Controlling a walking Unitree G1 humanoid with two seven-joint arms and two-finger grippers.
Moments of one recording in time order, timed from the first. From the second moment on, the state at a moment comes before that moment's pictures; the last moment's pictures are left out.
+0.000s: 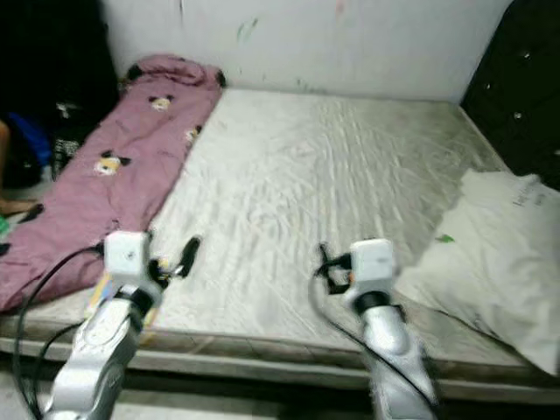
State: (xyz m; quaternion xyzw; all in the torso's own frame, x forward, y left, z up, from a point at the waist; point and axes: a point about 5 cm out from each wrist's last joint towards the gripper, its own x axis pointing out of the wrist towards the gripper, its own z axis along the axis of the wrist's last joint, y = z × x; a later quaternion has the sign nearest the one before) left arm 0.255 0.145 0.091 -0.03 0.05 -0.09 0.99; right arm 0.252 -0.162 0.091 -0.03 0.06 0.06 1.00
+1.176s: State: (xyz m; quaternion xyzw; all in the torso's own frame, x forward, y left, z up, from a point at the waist) left arm 0.258 0.147 0.099 -0.05 0.00 -0.08 1.00; right arm 0.253 -0.160 0.091 -0.03 0.05 0.07 1.00
